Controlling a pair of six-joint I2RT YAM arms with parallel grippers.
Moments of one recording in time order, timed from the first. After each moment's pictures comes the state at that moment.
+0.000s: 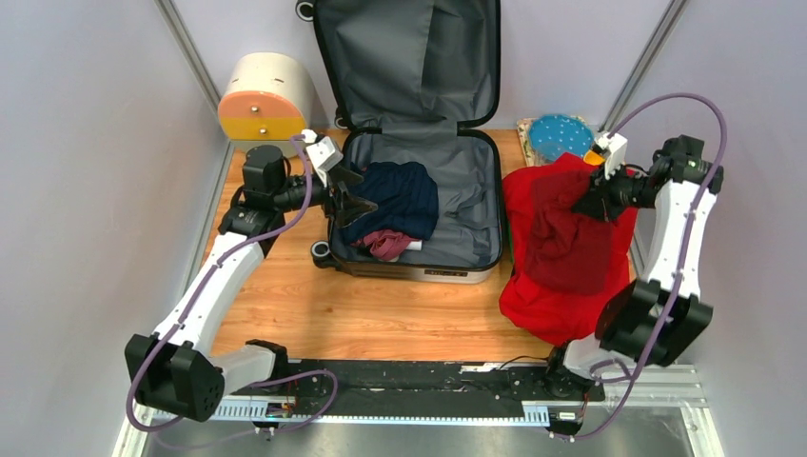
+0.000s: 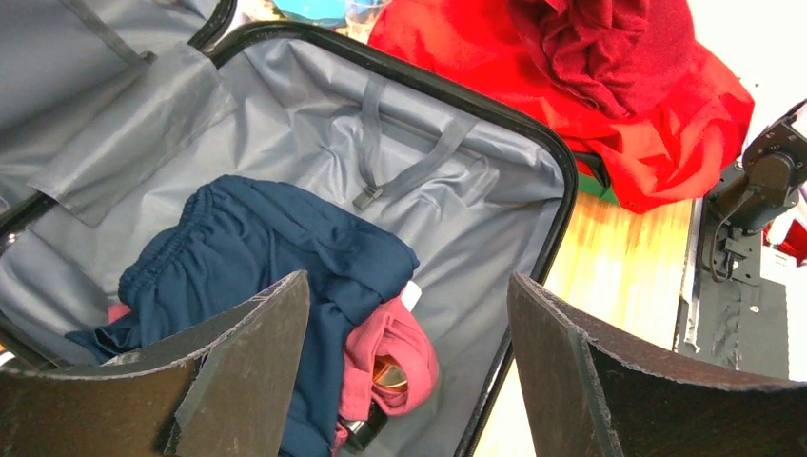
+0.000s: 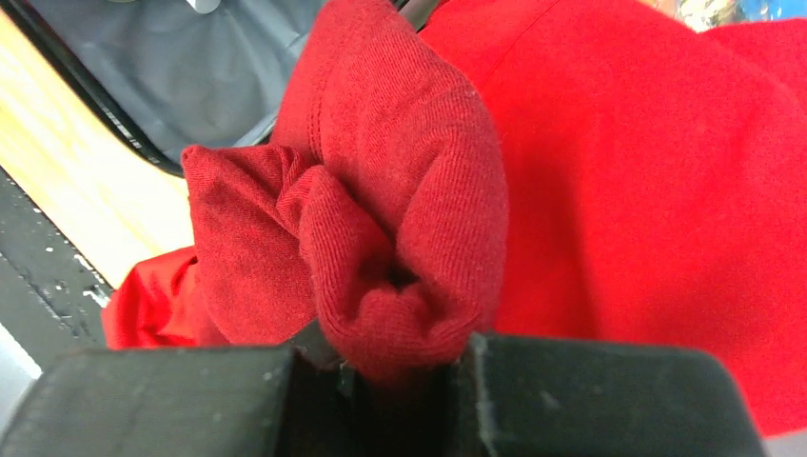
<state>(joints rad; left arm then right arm) -0.25 1.15 1.05 -0.13 0.90 0.14 -0.44 1.43 1.54 -1.32 -0.83 -0.98</state>
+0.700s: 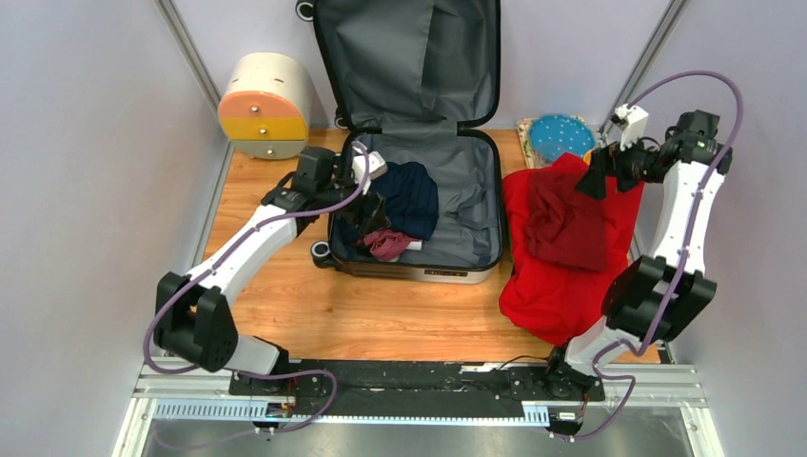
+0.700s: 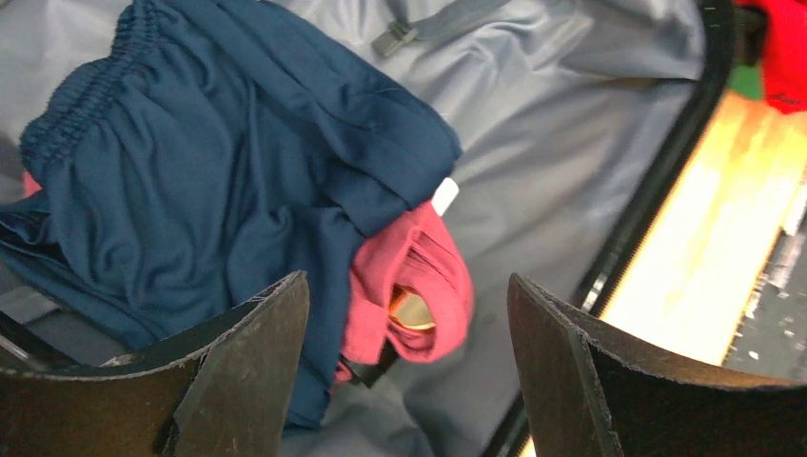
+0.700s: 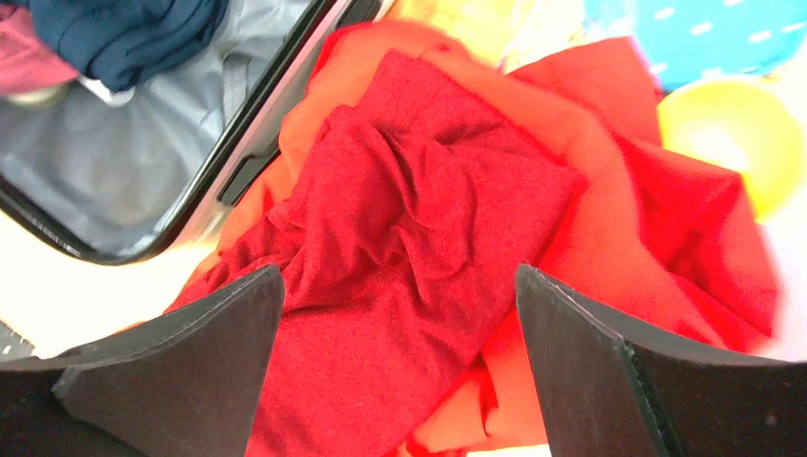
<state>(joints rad) -0.39 1.39 1.11 -0.38 0.64 0.29 -0.46 1.67 1.75 -1.21 -0.82 -0.82</state>
